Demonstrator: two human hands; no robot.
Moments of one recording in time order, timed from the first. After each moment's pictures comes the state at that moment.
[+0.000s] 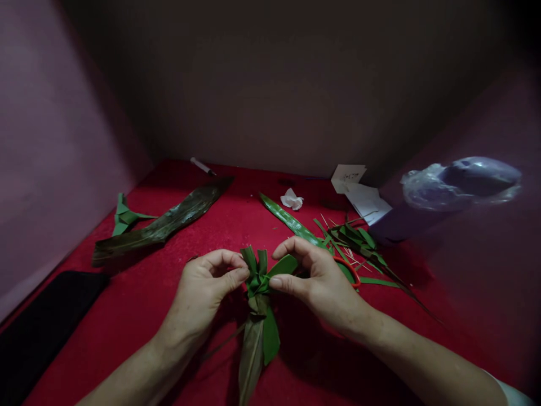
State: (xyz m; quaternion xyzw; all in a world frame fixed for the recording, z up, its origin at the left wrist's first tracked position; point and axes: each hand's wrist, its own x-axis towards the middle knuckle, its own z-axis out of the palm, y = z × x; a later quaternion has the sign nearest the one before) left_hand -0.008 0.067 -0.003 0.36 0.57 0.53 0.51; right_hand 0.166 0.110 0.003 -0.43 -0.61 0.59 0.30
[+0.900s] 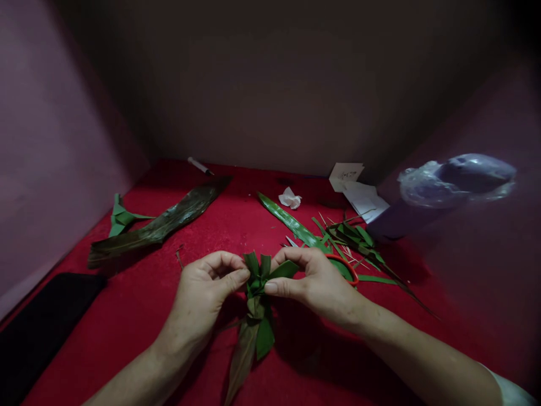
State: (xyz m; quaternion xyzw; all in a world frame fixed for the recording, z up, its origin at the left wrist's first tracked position) left_hand -0.005 0.066 -0.004 0.36 0.58 0.53 0.51; right_hand 0.163 0.113 0.009 -0.43 -0.59 0.64 0.24
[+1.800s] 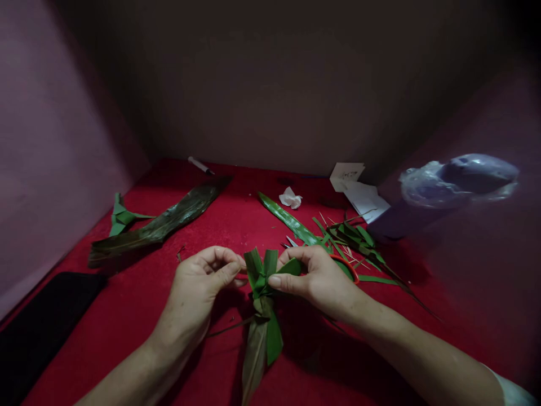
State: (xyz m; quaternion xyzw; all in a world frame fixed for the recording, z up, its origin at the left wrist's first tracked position) left_hand -0.010 0.069 -0.007 0.33 0.56 0.55 0.53; right_hand 0.167 0.118 0.005 -0.47 -0.62 0.58 0.22
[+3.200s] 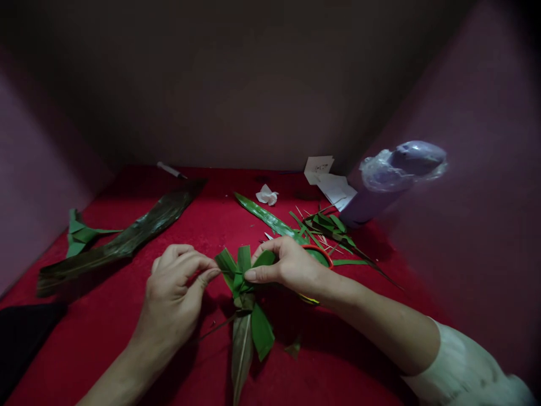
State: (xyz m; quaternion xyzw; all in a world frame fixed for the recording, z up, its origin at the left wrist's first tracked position) left_hand -0.025 0.074 -0.017 0.72 0.57 0.38 0.08; right_hand 0.173 0.128 -0.008 -0.44 -0.54 0.68 0.22
